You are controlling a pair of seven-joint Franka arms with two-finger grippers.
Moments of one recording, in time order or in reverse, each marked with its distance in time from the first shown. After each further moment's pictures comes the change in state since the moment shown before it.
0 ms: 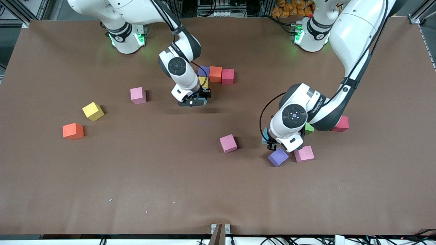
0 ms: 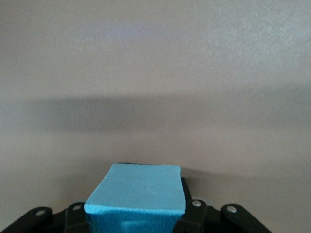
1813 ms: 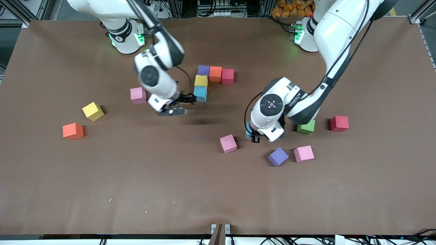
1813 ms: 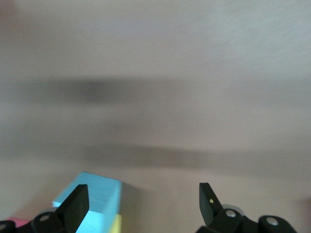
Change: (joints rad) left arm -0.105 0.009 -0.011 -0.076 0.000 0.135 -0.262; right arm -0.251 -0.167 -0.017 0.042 0.009 -0.346 -0.288
